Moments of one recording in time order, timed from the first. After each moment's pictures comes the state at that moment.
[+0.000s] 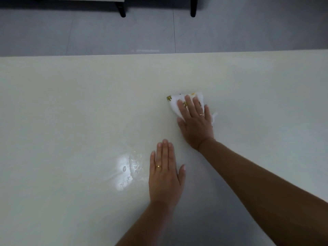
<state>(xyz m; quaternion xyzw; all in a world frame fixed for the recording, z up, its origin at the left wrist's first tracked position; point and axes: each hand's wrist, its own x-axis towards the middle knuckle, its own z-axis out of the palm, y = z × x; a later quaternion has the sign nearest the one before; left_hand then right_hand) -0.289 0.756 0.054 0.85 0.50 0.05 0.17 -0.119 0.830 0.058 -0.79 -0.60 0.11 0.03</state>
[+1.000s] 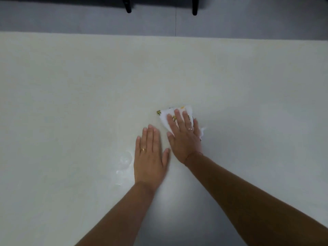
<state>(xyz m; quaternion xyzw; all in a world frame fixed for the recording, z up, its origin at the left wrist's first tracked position) -0.299 0.688 0.072 0.84 0.53 0.04 0.13 -0.156 0.695 0.065 -0.77 -0.62 0.12 0.00</state>
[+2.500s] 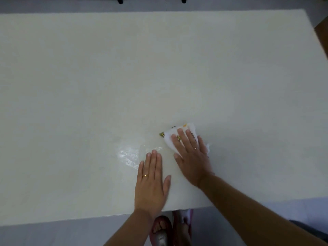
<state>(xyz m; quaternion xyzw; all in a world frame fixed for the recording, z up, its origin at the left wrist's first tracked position) -0.379 0.494 0.065 0.87 0.47 -0.02 0.17 -0.203 0.491 0.071 -0.75 -0.65 0.12 0.01</state>
